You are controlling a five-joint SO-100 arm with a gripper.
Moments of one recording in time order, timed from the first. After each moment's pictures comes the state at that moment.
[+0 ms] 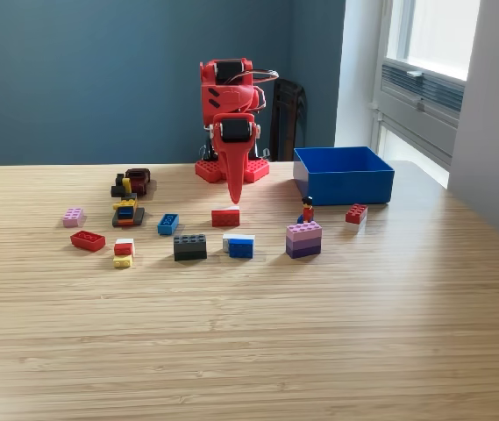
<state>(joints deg) -0.4 191.4 175.4 65.0 -1.1</state>
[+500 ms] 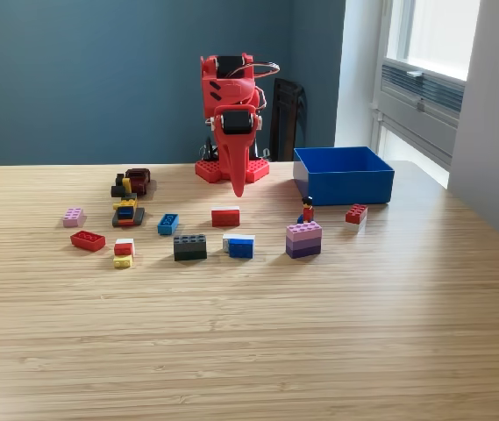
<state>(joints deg) -1.8 191.4 172.6 65.0 1.8</state>
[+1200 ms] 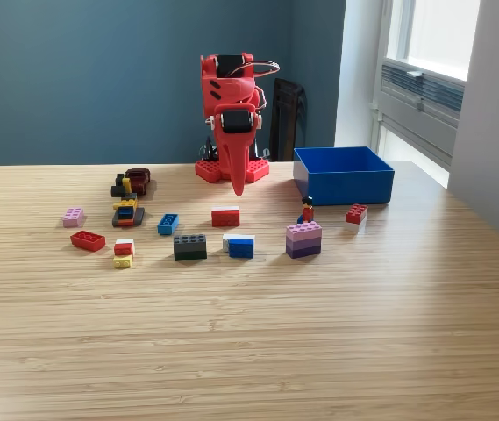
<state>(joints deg) -1.8 190.2 170.6 65.0 2.8</state>
